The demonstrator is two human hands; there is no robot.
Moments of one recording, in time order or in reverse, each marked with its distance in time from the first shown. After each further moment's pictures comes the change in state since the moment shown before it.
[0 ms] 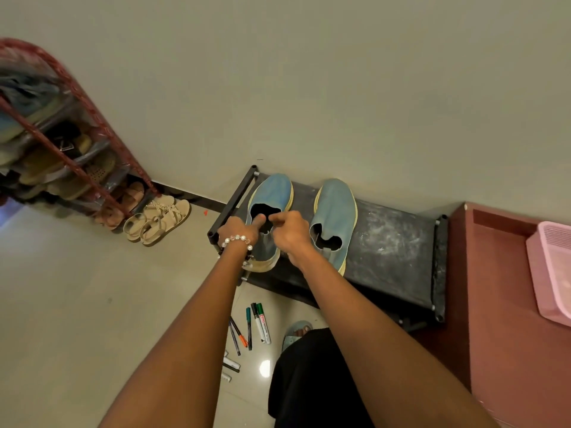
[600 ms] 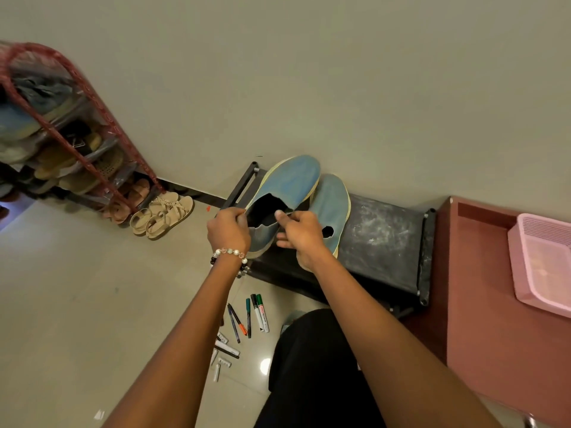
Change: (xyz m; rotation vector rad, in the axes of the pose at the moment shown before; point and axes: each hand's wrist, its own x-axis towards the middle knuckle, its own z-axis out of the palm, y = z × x) left_hand -0.075 -0.012 -0.027 -0.081 0.317 0.329; right_hand -0.042 0.014 -0.028 0.347 -0.004 0.085
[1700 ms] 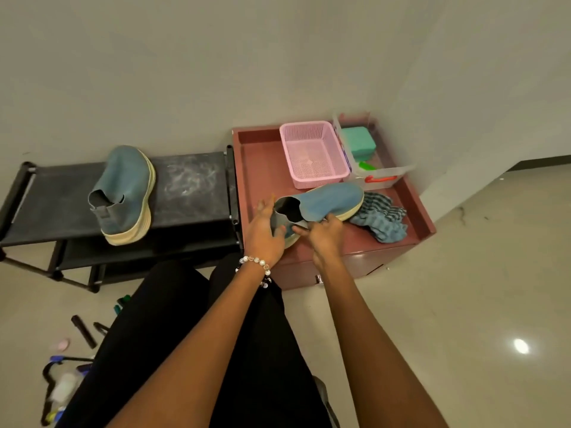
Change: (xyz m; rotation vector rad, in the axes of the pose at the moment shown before) left_hand -0.333 0.166 0.164 -0.213 -0.803 0.464; right_hand -0.178 0.165 -0.349 0.561 0.758 -0.029
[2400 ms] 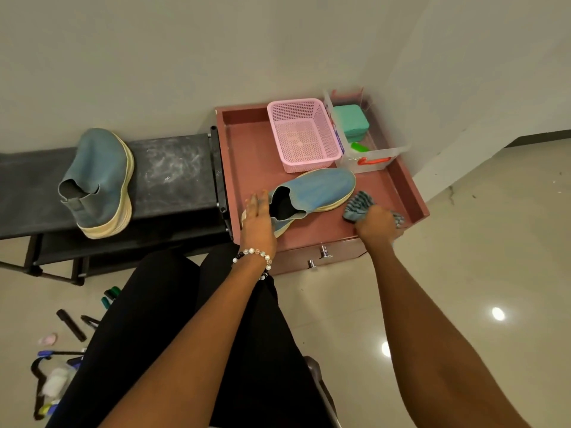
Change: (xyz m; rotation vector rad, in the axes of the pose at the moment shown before) left_hand 0.018 -0.028 0.029 0.290 -0.057 0.024; right_hand 0.064 -0.013 -0.109 -1.376 0.341 -0.079
